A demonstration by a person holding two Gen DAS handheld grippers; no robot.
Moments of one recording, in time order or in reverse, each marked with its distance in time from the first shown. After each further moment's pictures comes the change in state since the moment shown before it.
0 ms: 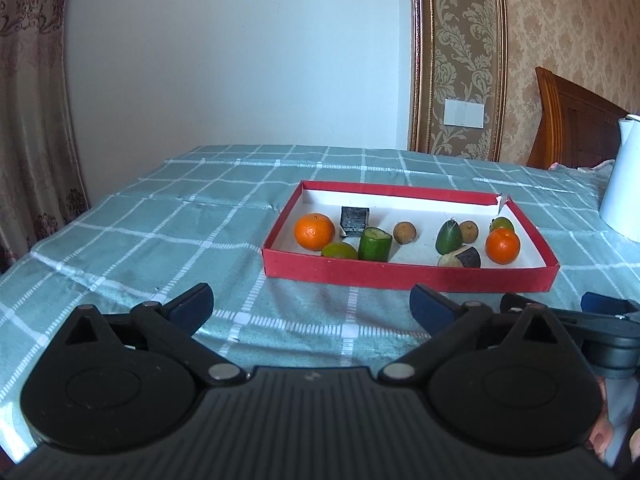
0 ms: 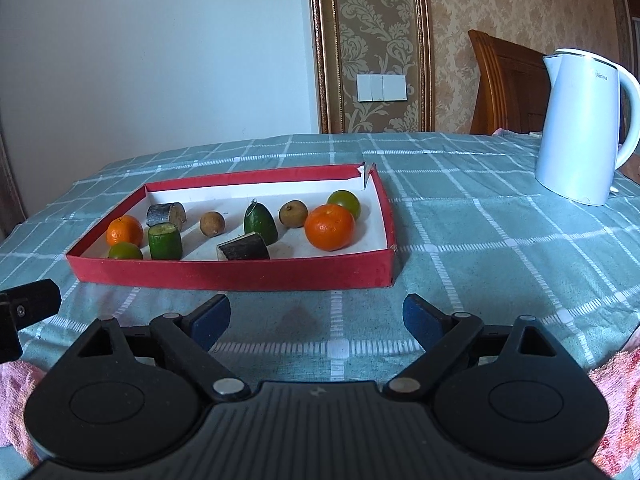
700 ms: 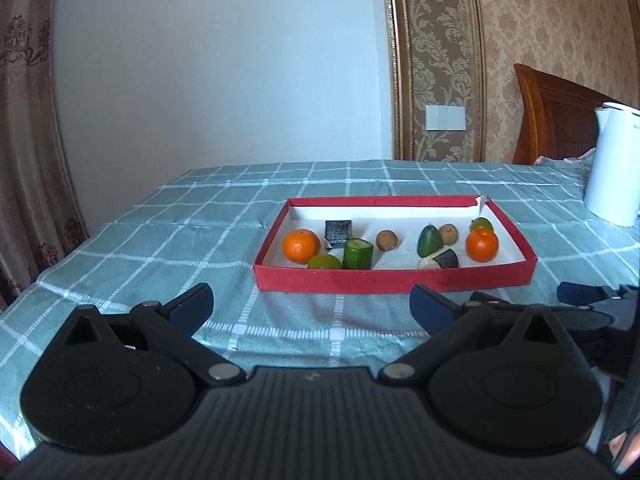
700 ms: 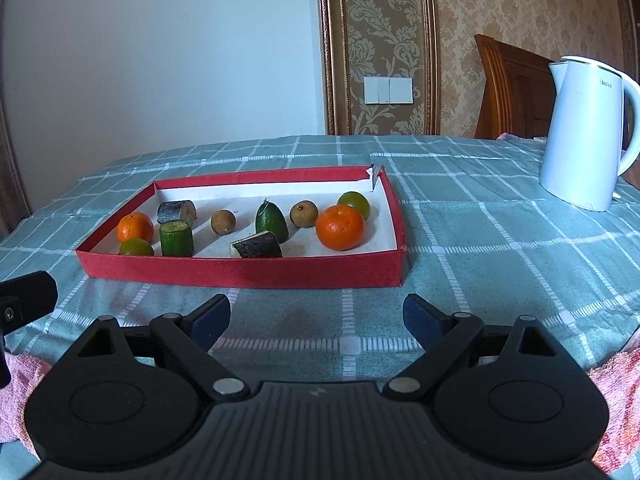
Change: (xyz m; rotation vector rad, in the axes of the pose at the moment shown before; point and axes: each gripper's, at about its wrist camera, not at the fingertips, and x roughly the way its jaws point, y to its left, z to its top) left arm -0.023 -0.012 0.002 0.070 -0.040 -0.029; right arm -0.006 0.008 -0.001 -0.017 -0.003 0.009
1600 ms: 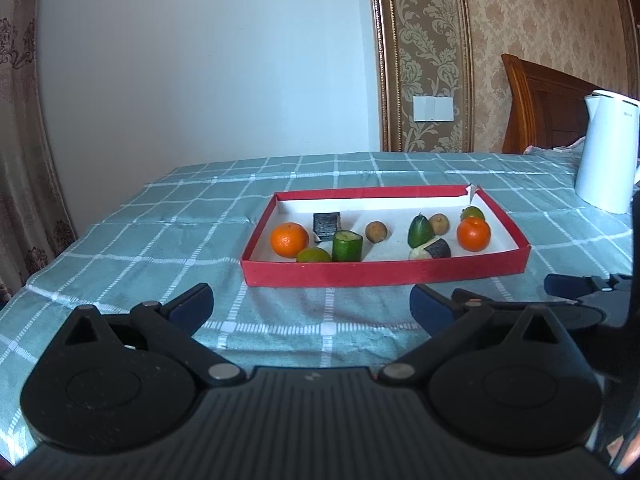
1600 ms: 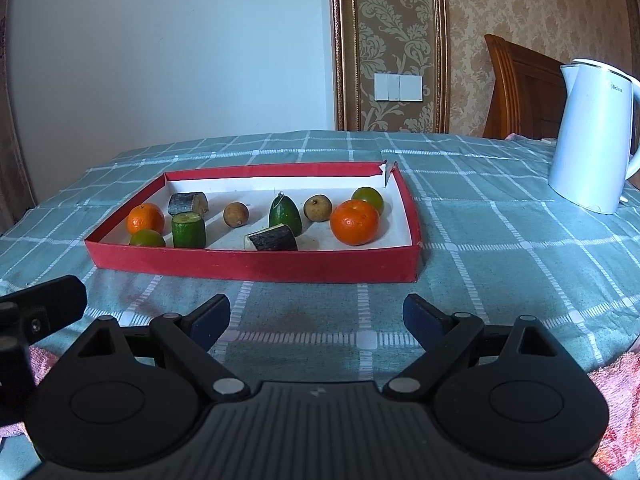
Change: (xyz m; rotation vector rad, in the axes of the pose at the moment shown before) left arm 0.008 -0.002 -0.004 0.025 0.015 -0.017; right arm -0.001 0.007 -0.003 -0.021 0.016 0.015
